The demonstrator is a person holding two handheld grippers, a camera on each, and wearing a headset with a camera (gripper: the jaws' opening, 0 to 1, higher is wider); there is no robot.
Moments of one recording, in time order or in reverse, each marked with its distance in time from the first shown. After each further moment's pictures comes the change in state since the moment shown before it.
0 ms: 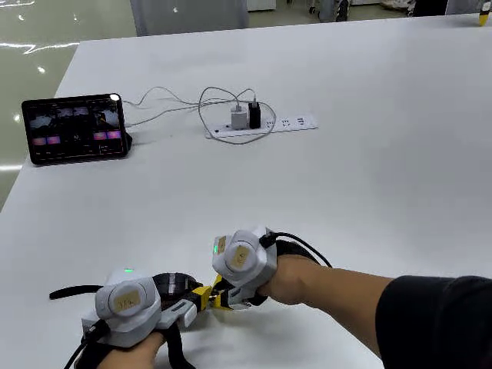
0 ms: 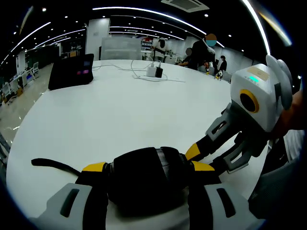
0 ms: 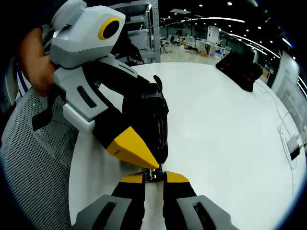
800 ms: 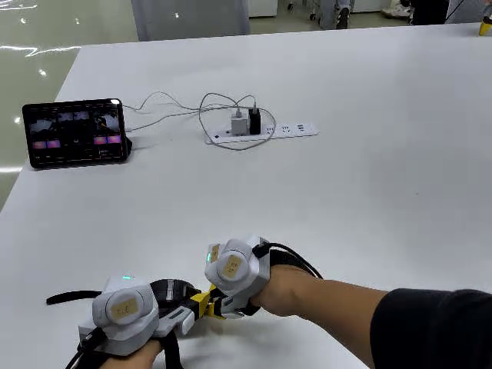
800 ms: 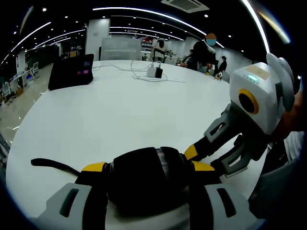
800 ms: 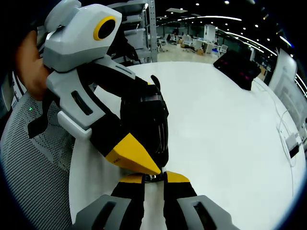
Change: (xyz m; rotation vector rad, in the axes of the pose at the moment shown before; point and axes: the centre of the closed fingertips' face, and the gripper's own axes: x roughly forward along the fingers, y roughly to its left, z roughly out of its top) left arm 0.000 0.000 0.000 -0.001 -0.005 -0.005; right arm 0.004 -0.001 0.004 0.025 0.007 -0.027
